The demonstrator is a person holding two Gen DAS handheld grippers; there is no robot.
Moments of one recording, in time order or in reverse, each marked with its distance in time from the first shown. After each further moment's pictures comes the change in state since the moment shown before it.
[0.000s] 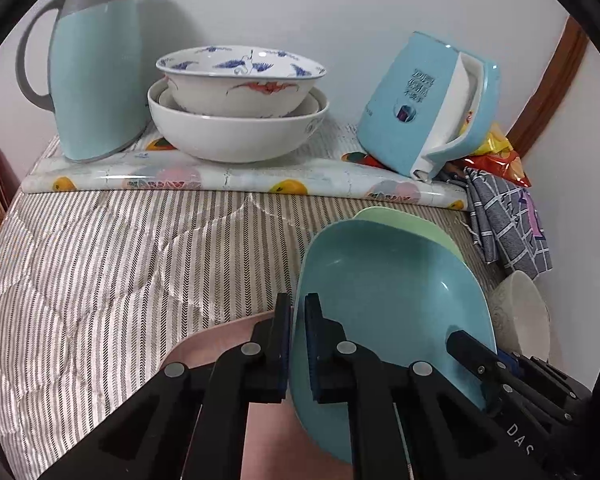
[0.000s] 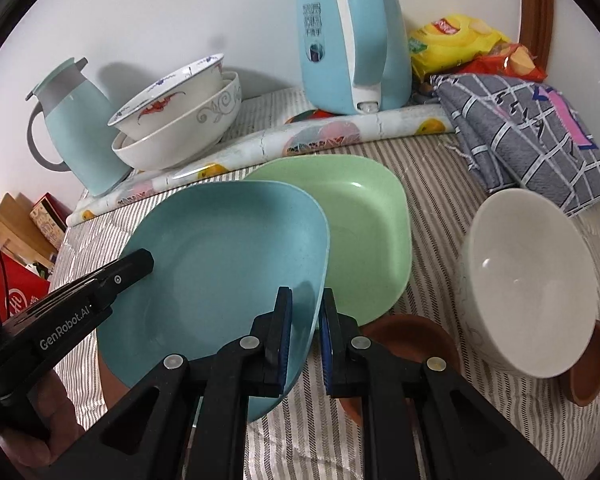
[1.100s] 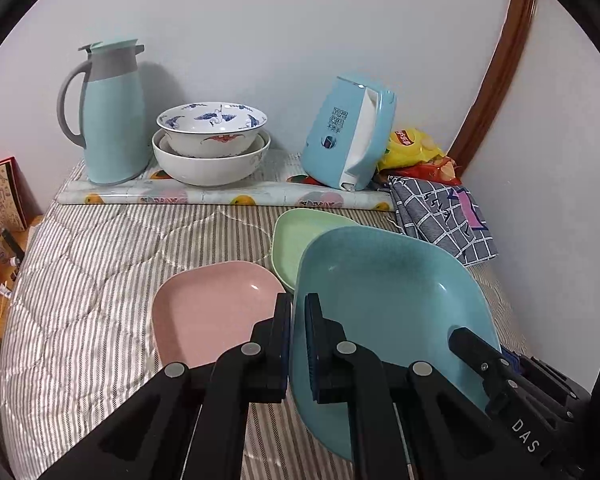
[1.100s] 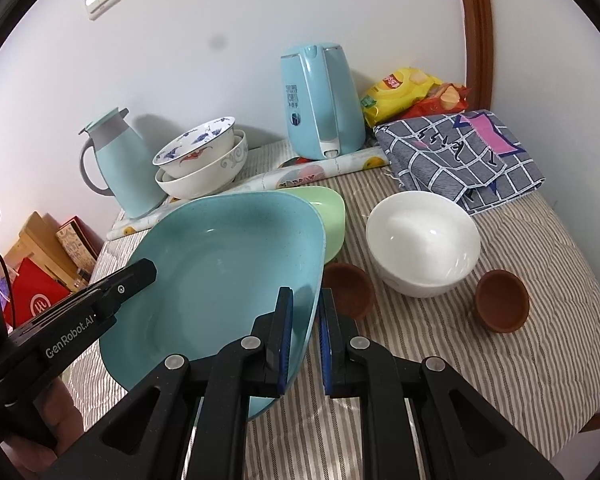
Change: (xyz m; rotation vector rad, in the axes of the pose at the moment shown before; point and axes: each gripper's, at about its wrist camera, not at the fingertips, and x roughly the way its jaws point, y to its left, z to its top) left arm -0.115 -0.052 -0.055 0.046 -0.123 -0.026; right arm -0.130 -0.023 -0.058 0.030 -0.159 0.016
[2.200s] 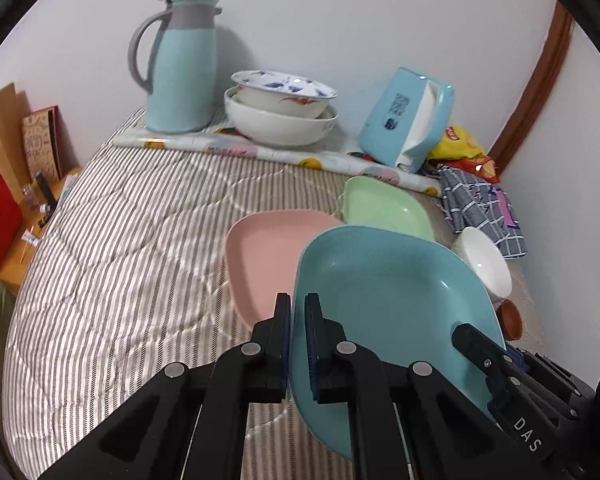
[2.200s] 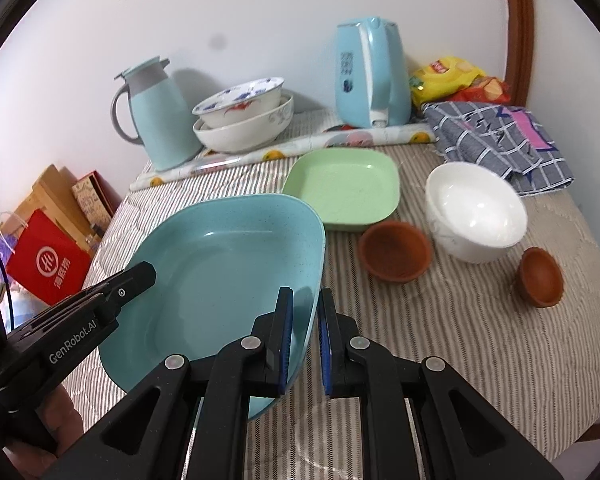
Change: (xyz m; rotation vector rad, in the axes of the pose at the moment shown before) left arm -0.007 0.063 -0.048 -0.122 0.039 0.078; right arm 0.020 0.049 -0.041 -0.115 0.082 0.046
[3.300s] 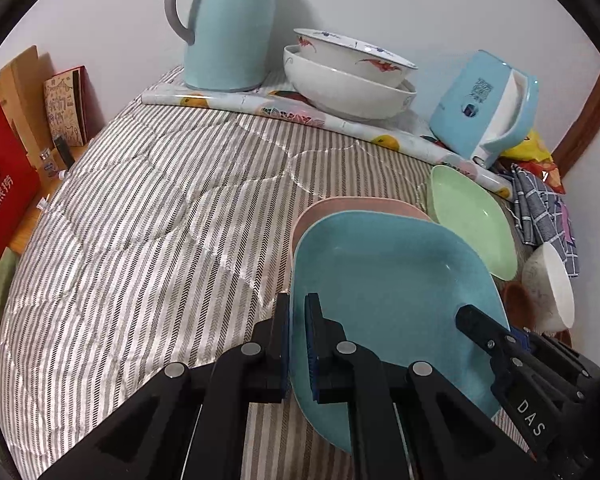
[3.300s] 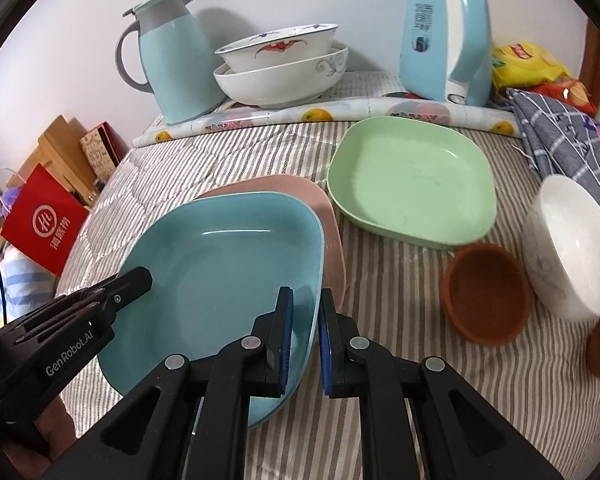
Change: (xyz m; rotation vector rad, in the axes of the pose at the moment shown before) left arm 0.069 0.039 0.011 -0.093 0.075 0.123; right arm 0.097 0.024 0.032 -0.136 0.119 0.067
